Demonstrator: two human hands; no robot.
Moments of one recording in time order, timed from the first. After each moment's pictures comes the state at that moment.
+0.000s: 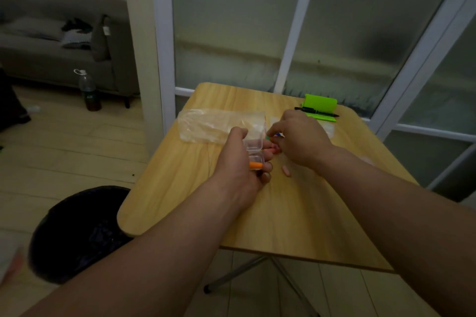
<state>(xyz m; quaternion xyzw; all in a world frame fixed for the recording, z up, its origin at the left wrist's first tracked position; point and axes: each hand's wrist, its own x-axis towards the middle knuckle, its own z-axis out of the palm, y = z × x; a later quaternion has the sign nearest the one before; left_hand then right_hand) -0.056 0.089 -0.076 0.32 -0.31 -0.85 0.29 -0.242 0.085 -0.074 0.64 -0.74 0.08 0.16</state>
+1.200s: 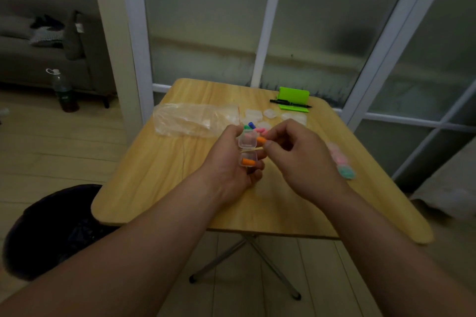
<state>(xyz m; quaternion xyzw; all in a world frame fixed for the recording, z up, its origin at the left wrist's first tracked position) -0.068 0.114 -0.079 0.26 -0.37 -0.87 0.21 -0.180 0.214 -0.061 0.52 -0.71 0.46 -0.05</state>
